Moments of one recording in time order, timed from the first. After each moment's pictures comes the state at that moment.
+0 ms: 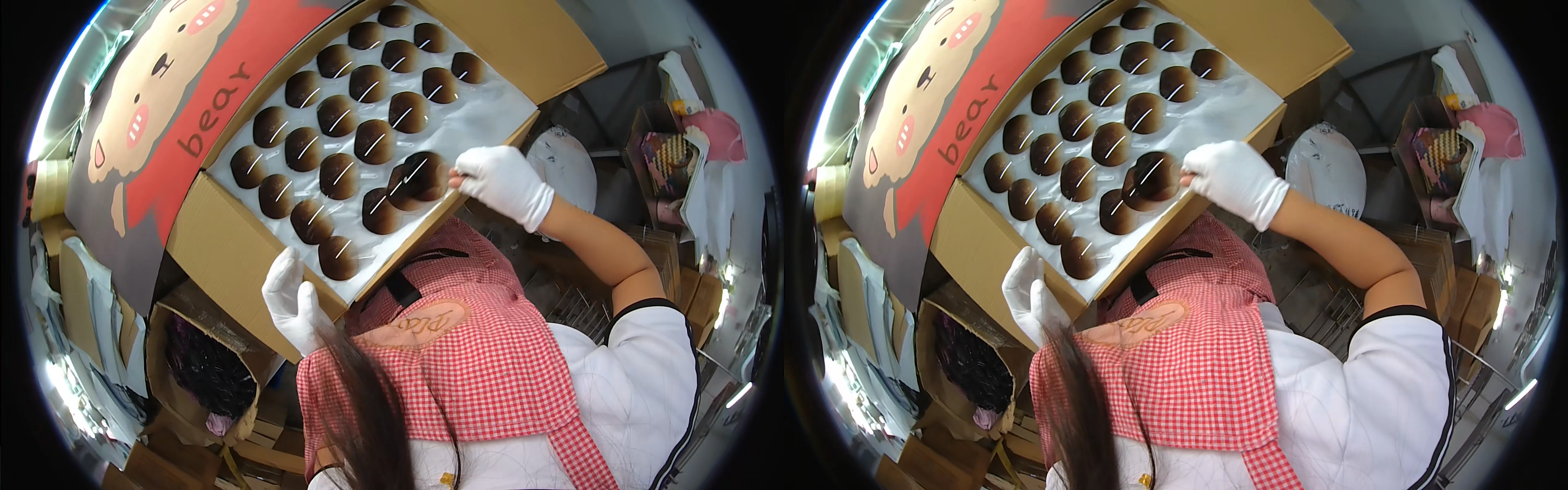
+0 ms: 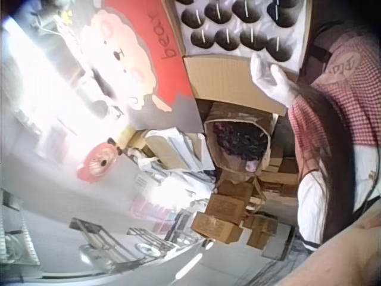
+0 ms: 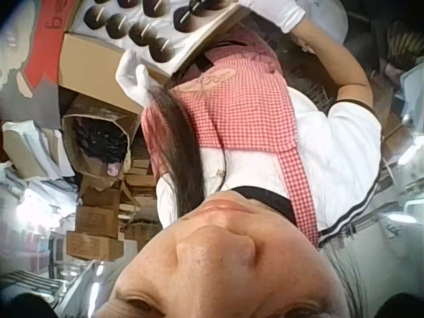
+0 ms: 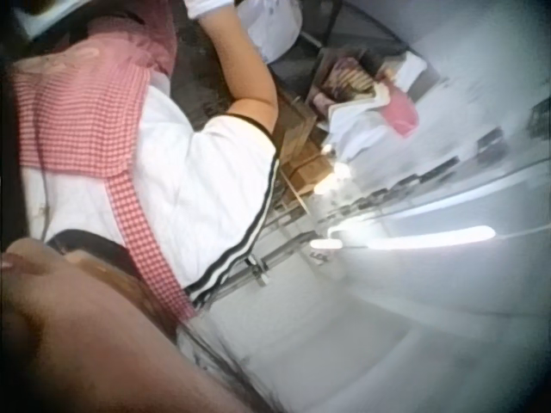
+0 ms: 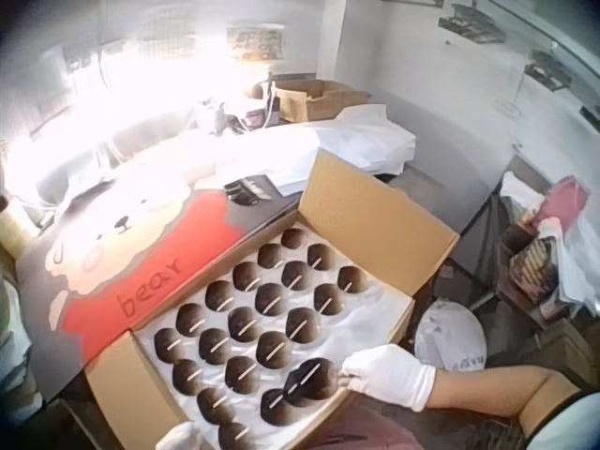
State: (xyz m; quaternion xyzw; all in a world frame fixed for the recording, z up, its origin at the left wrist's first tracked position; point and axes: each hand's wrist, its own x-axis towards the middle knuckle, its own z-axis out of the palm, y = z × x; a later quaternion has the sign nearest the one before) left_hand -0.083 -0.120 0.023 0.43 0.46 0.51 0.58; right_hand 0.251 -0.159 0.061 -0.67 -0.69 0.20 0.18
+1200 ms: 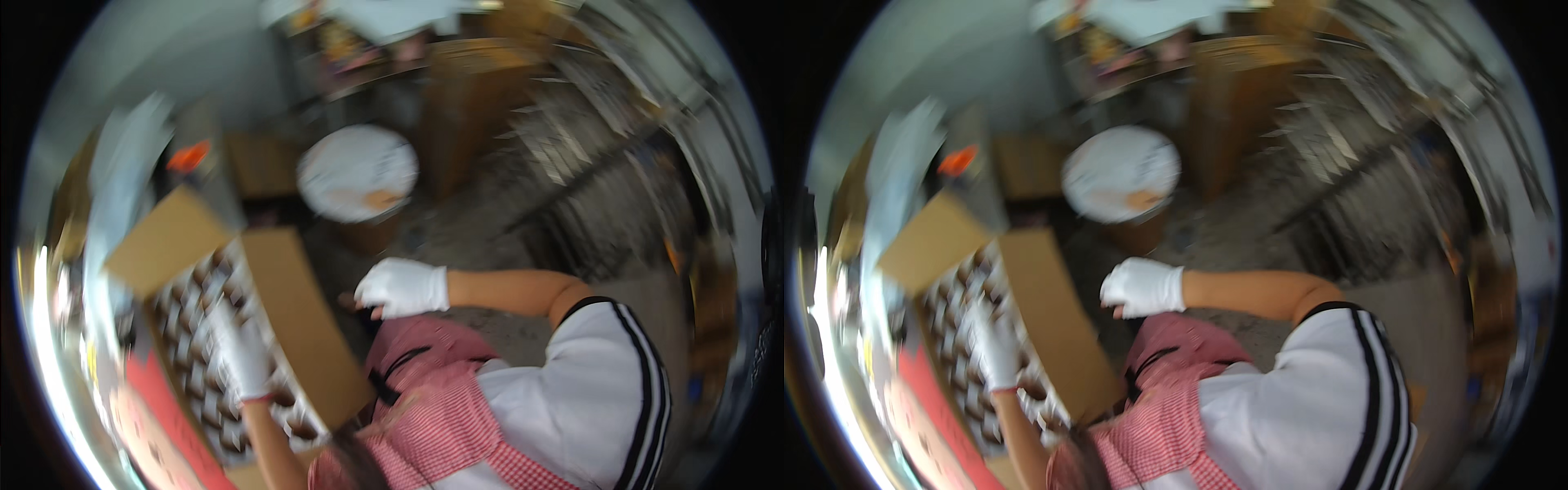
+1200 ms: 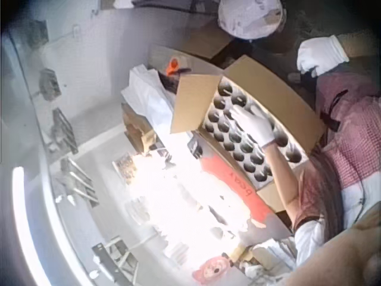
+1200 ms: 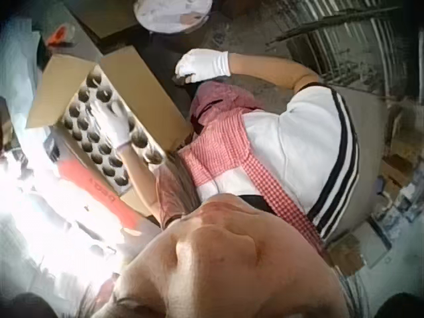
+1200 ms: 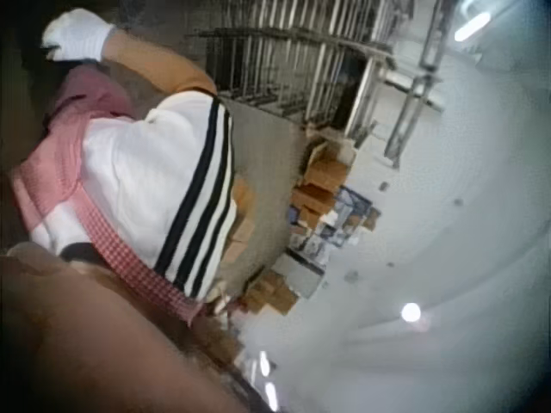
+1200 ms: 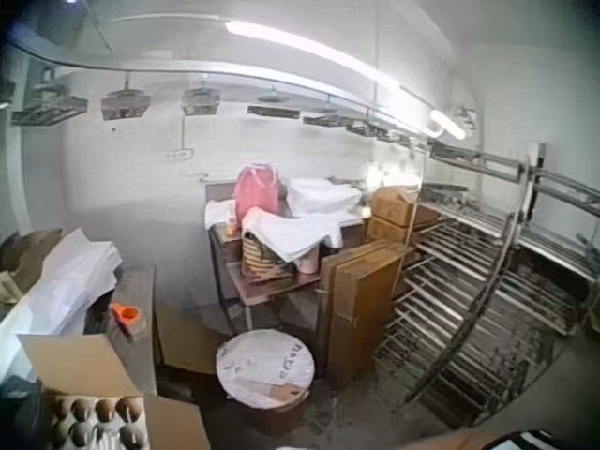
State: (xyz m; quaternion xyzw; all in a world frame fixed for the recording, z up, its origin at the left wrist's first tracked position) left_hand 0.131 -0.030 0.014 0.97 0.03 0.10 0.21; right_hand 0.163 -0.384 0.031 -0.83 -0.47 0.06 0.31
